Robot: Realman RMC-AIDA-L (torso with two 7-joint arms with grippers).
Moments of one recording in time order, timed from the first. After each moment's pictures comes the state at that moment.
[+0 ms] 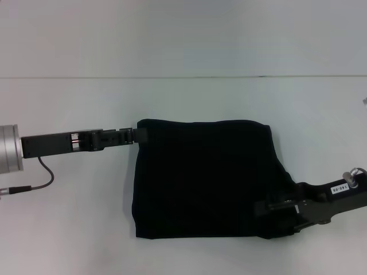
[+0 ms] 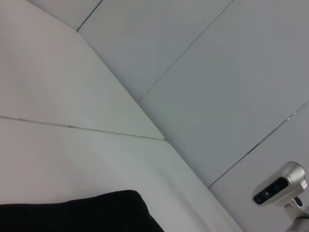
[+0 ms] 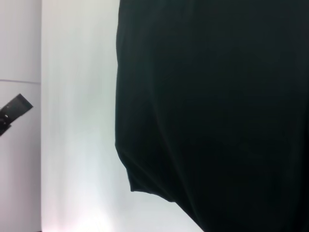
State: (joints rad) left arm -0.59 -1.93 0.76 0.47 1.81 1.56 -1.88; right arm 0.75 1.95 -0.71 -0.42 -2.36 -1.58 2.56
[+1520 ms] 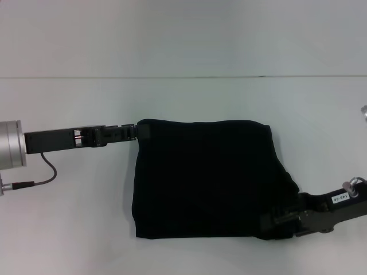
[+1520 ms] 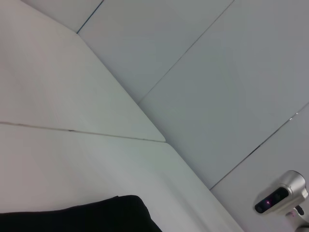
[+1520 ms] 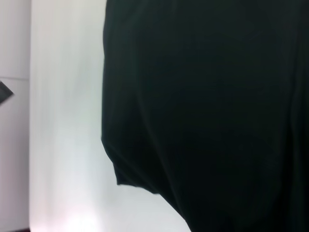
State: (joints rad) left arm -0.61 -1.93 0.76 0.47 1.81 1.55 -1.88; right arm 0.74 1.95 -0.76 -0.41 -2.35 -1.56 2.56
